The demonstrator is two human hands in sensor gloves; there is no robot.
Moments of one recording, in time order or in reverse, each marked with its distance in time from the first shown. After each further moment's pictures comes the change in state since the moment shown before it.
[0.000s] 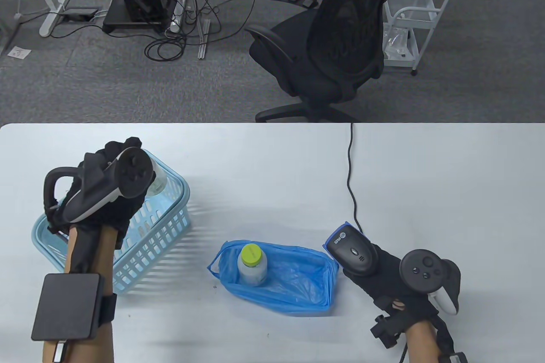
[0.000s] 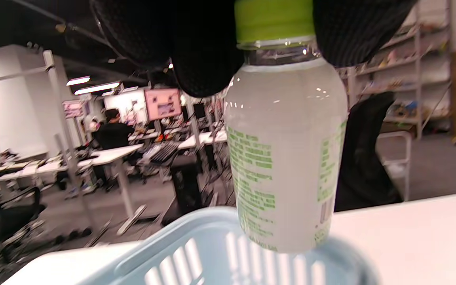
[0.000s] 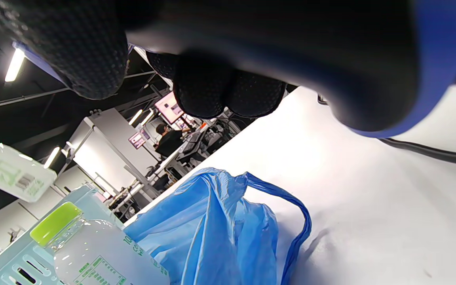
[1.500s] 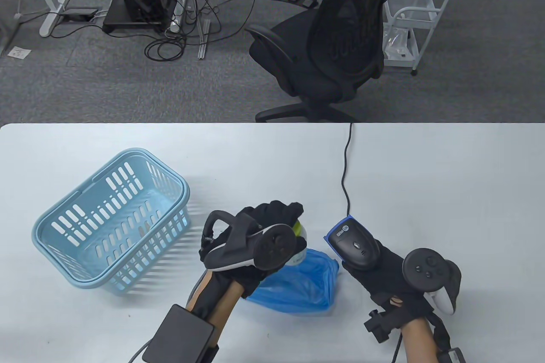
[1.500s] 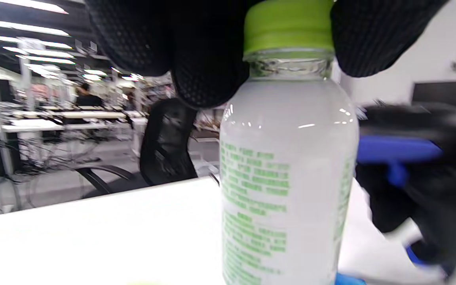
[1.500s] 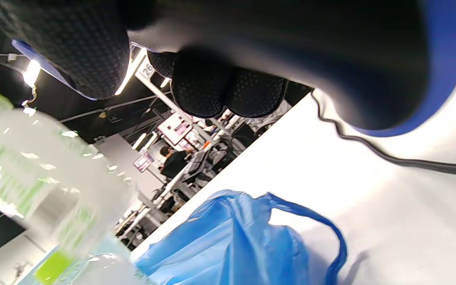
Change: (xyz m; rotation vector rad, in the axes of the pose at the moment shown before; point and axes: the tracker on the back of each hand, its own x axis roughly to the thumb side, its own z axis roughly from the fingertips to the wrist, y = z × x) left_hand 0.208 -0.049 0.048 -0.054 -0.618 0.212; right_hand -0.002 -0.001 -0.003 -0.090 0.022 -0.061
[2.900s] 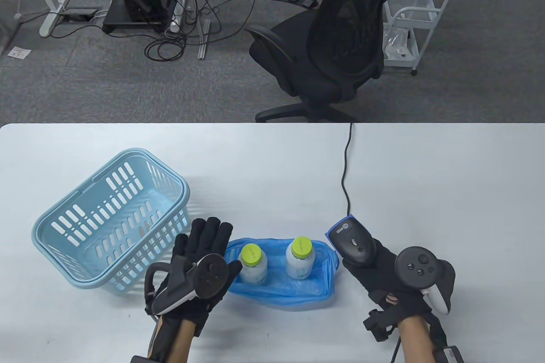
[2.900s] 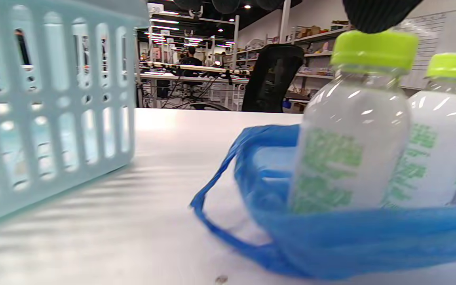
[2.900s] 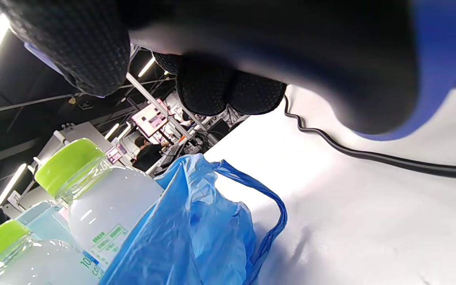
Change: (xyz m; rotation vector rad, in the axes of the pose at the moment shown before) left_hand -0.082 -0.097 0.096 -0.072 0.448 0.077; right_hand -0.003 0.011 -0.003 0.022 0.068 0.086
